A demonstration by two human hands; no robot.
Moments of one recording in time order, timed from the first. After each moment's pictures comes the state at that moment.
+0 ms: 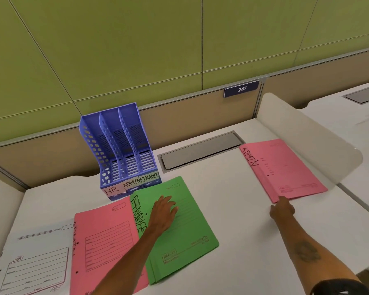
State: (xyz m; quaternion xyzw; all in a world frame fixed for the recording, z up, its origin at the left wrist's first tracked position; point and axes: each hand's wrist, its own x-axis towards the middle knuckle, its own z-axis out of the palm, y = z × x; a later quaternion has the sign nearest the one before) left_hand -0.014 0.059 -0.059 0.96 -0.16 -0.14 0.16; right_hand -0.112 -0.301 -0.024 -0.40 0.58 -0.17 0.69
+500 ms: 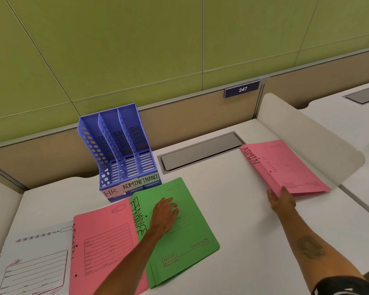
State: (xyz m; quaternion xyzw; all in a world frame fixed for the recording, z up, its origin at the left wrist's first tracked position) left_hand -0.010 0.056 -0.062 0.96 -0.16 -0.14 0.15; right_hand -0.089 -0.325 -0.029 -0.19 0.52 -0.27 0.79
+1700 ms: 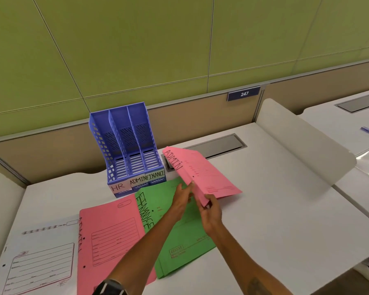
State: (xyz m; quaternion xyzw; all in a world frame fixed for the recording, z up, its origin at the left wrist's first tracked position) left_hand -0.013 0.010 -0.008 0.68 0.09 -0.26 0.68; right_hand -0.076 -0.072 -0.036 -0.20 0.30 -0.13 0.92
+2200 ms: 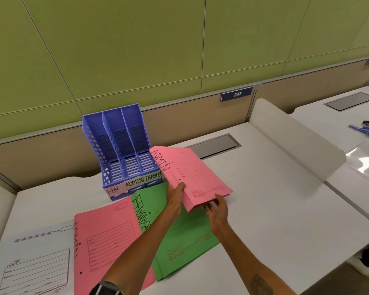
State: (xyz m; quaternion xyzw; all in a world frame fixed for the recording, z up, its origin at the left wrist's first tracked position) left_hand -0.004 0.012 -0.005 0.63 0.14 -0.19 0.74; right_hand -0.087 -0.099 -0.039 -0.32 0.33 -0.14 0.88
